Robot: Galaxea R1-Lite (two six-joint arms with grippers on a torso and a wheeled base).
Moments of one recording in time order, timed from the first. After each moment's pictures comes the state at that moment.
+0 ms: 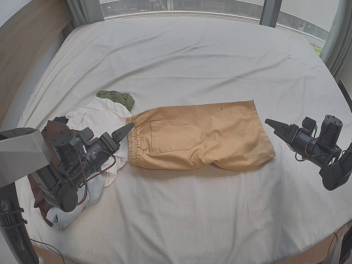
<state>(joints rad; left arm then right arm) -0.23 2.13 -0.61 -1.55 -0.31 -0.72 0.04 1.89 -0.55 -1.25 0.51 0.59</state>
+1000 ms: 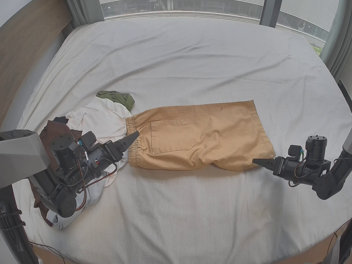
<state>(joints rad) -0.26 2.11 -0.55 -1.55 -0.31 -0.60 0.08 2.00 -0.50 -1.03 0.50 0.45</state>
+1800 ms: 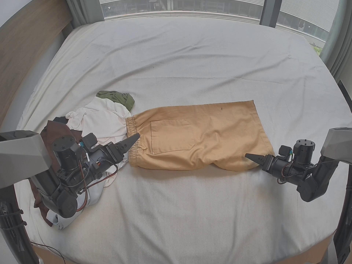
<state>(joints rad) -0.26 2.12 -0.55 -1.55 -0.31 -0.60 0.10 2.25 -0.60 -1.34 0.46 0.56</state>
